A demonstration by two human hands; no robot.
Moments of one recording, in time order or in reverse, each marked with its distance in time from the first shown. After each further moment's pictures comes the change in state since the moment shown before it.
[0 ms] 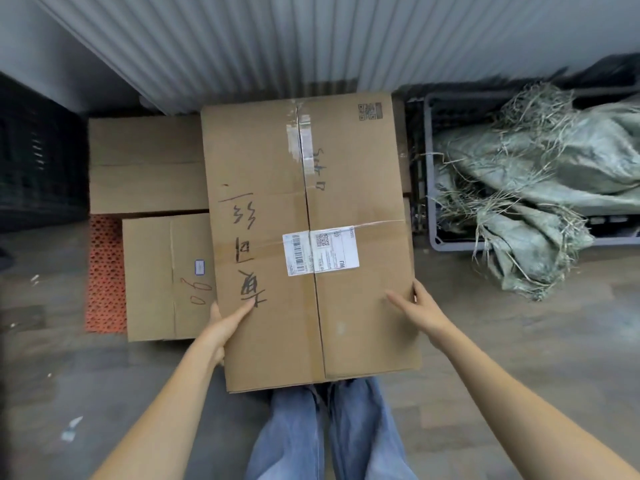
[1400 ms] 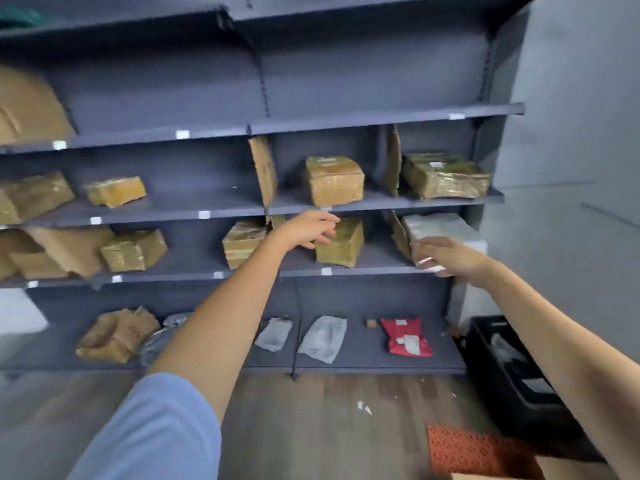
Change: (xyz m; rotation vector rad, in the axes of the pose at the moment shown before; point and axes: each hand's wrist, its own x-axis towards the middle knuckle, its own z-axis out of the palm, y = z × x) left_hand -0.742 -0.441 -0.374 -0.556 1.069 0.548; right_hand -0.832 -0.171 0.315 -1.180 -1.151 -1.409
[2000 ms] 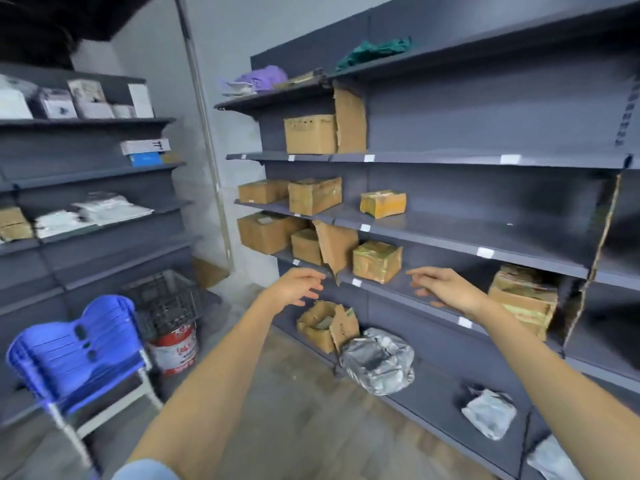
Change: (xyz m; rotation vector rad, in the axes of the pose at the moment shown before) left_hand -0.261 -0.435 -0.380 -0.279 0.625 -0.480; right_hand 0.097 -0.337 0.543 0.006 -0.530 -0.398
